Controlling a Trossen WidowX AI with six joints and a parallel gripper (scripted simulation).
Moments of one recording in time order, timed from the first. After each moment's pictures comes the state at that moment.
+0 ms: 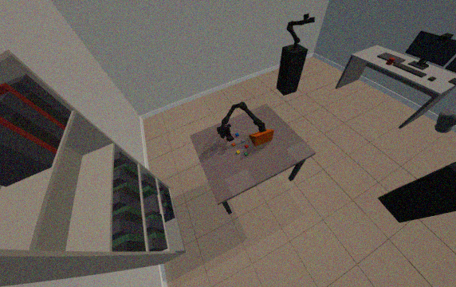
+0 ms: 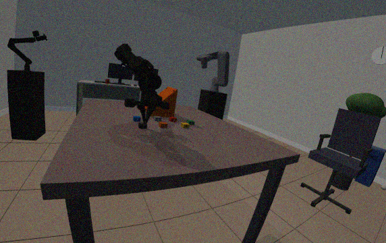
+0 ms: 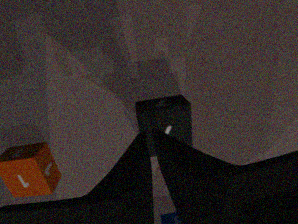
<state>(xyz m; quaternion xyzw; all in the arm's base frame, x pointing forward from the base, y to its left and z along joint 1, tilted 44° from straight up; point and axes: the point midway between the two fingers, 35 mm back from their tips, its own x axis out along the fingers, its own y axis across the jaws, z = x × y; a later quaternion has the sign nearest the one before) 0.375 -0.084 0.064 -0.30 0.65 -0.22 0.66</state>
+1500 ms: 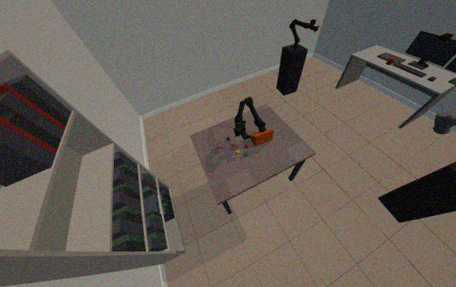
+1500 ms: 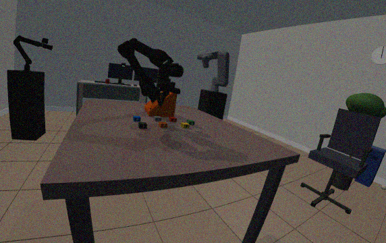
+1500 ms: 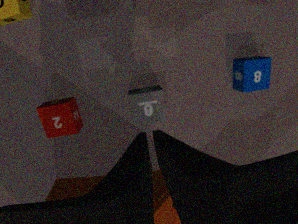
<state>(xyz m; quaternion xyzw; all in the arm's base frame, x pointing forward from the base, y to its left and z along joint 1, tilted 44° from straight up) 0.233 0.017 0.039 -0.30 0.65 -0.22 0.66</state>
